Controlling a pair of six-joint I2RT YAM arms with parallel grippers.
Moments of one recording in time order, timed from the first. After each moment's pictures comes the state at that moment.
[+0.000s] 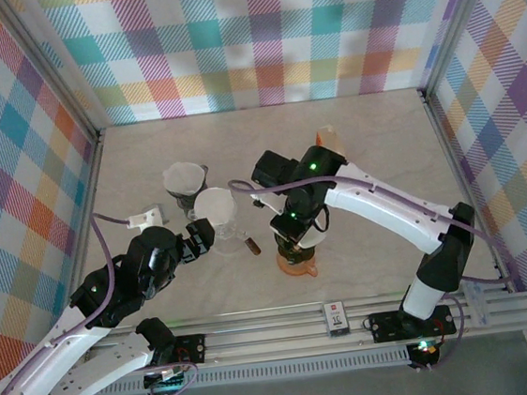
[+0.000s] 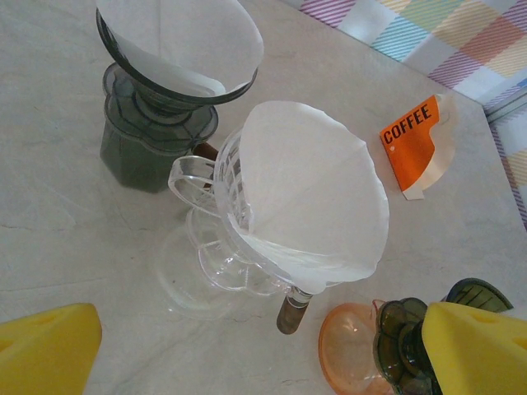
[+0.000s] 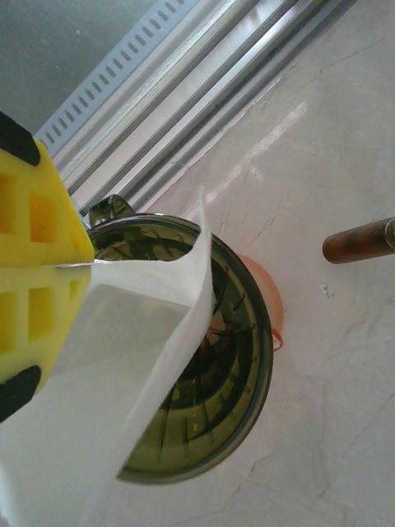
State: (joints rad) left arm -0.83 0.66 0.88 -0.86 -0.44 -0.88; right arm 0.97 1.66 1.74 -1.46 -0.06 0.09
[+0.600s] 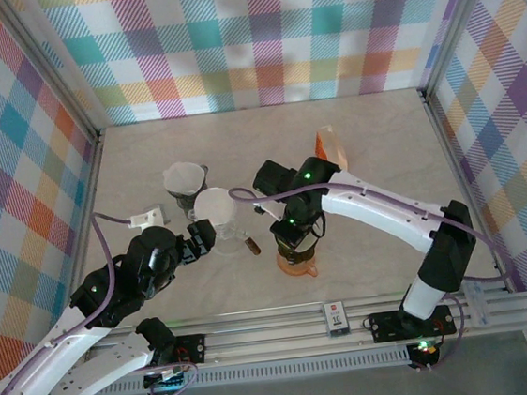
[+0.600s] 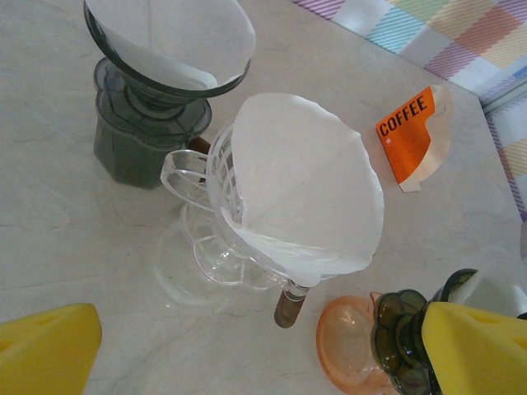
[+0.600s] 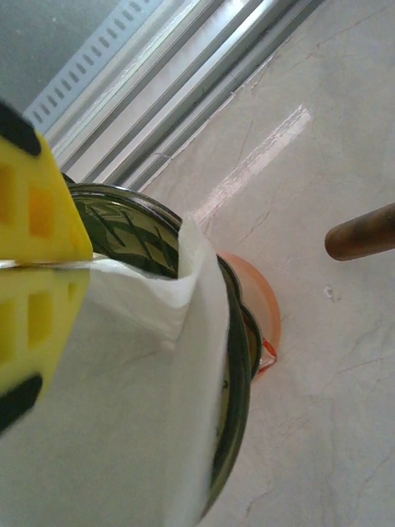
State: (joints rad) left arm -0.83 0.66 0.88 -0.86 -0.42 -0.87; right arm 0.95 1.64 1.59 -1.32 -0.08 0.10
